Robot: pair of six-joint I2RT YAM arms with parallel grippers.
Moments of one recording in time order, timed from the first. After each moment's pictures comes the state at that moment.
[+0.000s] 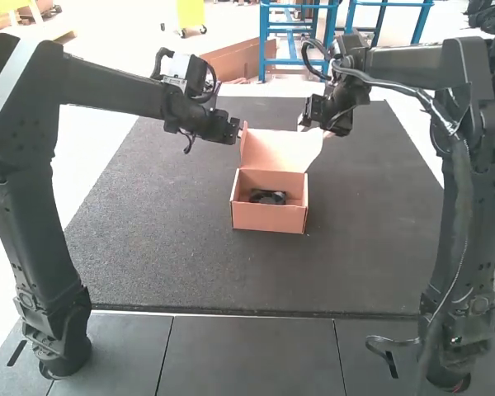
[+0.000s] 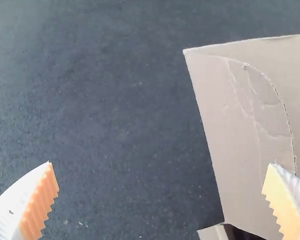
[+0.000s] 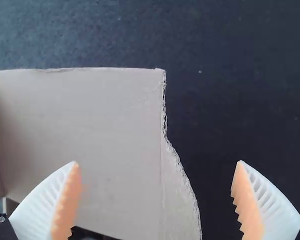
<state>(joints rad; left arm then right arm) -0.37 1.75 1.27 -0.16 0.00 -0.04 0.32 1.96 1.67 -0.66 -0.13 0.31</state>
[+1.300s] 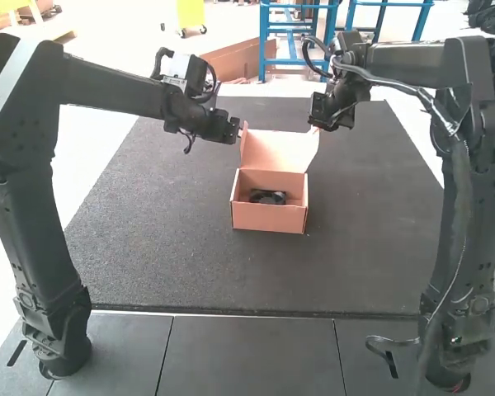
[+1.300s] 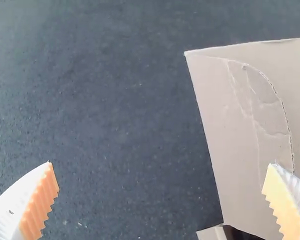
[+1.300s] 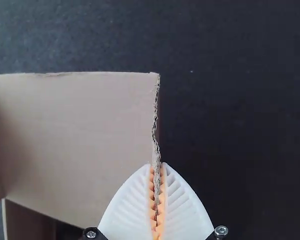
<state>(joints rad) -0.37 1.75 1.27 -0.15 0.00 -0.04 0.32 1.96 1.70 -0.69 -0.10 0.32</state>
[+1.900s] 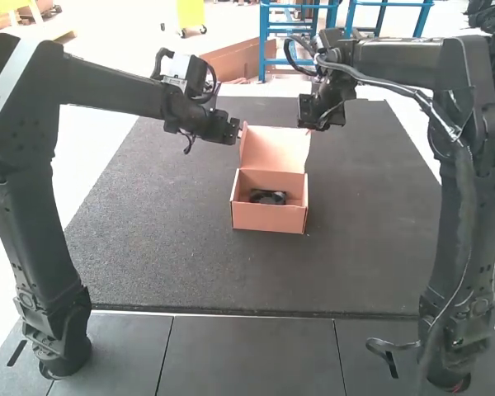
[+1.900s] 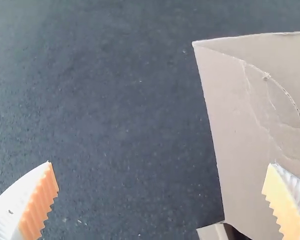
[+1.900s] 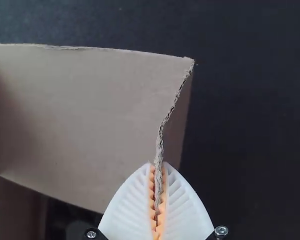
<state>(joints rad) -0.37 1.75 1.27 -0.16 0.00 -0.04 0.42 1.93 1.70 -0.73 0.02 0.25</state>
